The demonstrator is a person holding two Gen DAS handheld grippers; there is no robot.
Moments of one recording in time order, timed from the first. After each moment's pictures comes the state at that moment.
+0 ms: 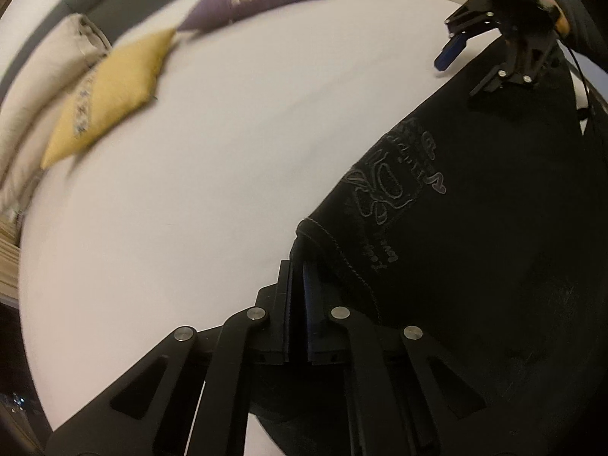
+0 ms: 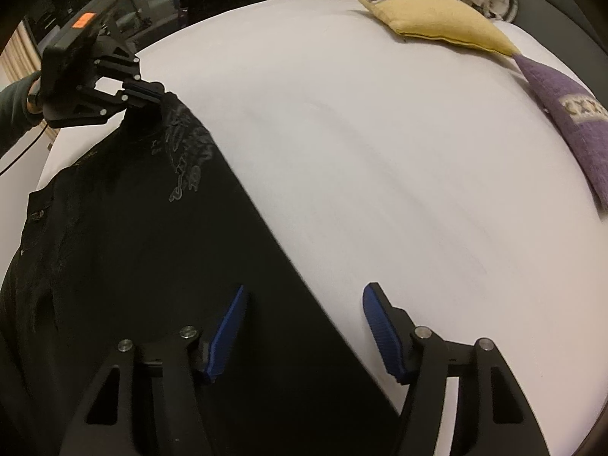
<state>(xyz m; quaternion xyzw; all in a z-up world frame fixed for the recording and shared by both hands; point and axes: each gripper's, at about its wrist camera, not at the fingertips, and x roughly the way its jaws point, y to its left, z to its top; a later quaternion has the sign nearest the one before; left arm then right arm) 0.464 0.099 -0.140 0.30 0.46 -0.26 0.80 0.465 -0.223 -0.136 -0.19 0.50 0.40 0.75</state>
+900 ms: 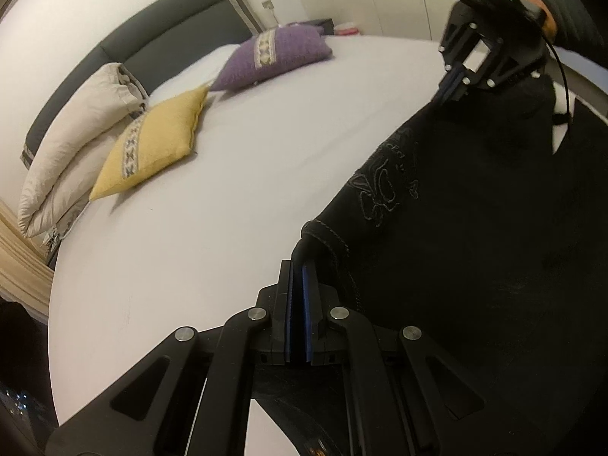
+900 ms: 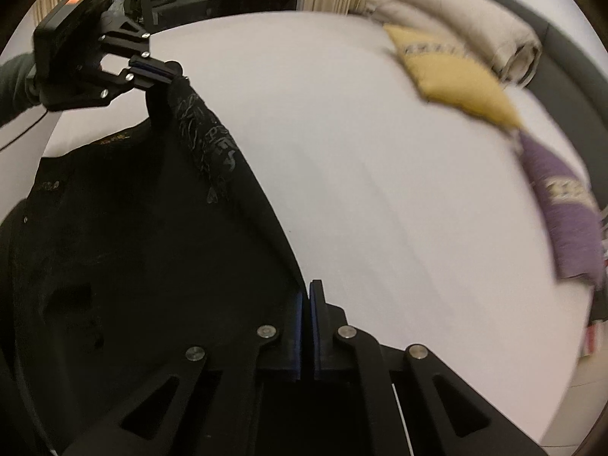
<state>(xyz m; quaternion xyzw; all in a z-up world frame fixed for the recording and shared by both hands) 0.337 0.099 -0.066 0.30 0.35 -0.23 0.85 0.408 -0.197 -0.061 -0.30 0.42 0.39 0.76</state>
